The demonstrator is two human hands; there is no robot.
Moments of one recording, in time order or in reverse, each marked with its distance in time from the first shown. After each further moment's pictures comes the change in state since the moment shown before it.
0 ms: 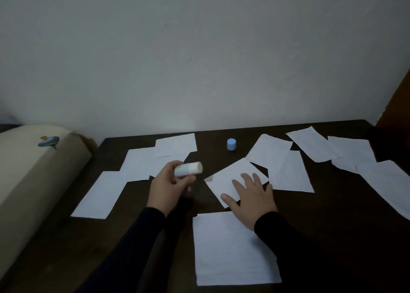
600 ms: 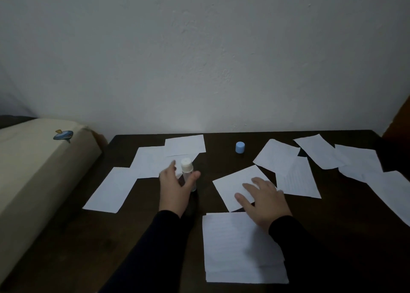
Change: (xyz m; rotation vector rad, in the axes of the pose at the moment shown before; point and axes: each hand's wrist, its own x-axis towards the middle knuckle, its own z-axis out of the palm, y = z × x) left_hand 0.006 -0.024 -0.003 0.094 0.190 -0.062; right_hand -0.006 0.003 -0.004 0.149 0.114 -0.032
